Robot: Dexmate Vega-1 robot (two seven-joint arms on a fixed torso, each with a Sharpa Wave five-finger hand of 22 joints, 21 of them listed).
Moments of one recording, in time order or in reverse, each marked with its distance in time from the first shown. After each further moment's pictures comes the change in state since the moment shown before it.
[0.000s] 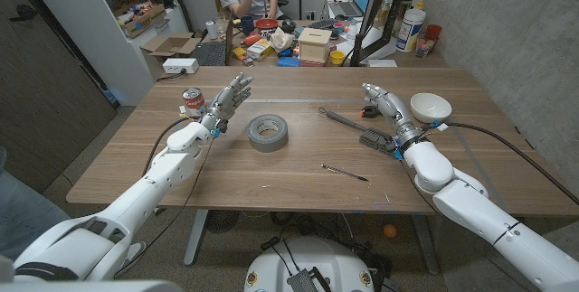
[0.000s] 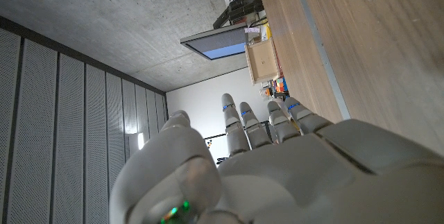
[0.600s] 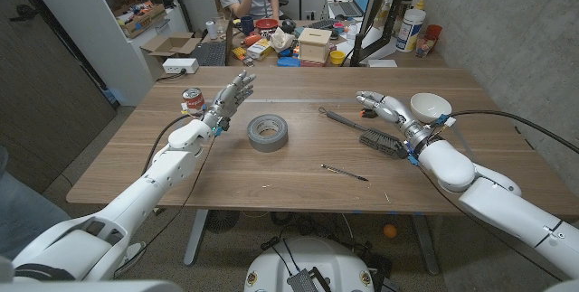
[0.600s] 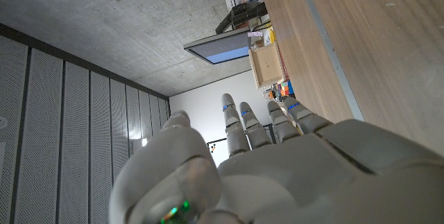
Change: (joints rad) left arm 0.007 0.012 0.012 -0.060 0.018 0.022 0.027; left_hand 0.000 0.000 0.000 0.000 0.000 0.000 0.000 0.000 0.000 0.000 0.000 0.000 0.000 0.000 0.000 0.000 0.000 0.000 0.000 0.000 0.000; right arm -0.085 -0.189 0.061 -0.143 -0.113 -0.089 0.074; right_hand 0.038 -0.001 0.005 -0.021 0.000 0.025 -0.043 0.000 0.000 0.012 -0.030 0.000 -0.005 0.011 -0.011 0.000 -0.004 0.014 -0.007 -0.011 0.000
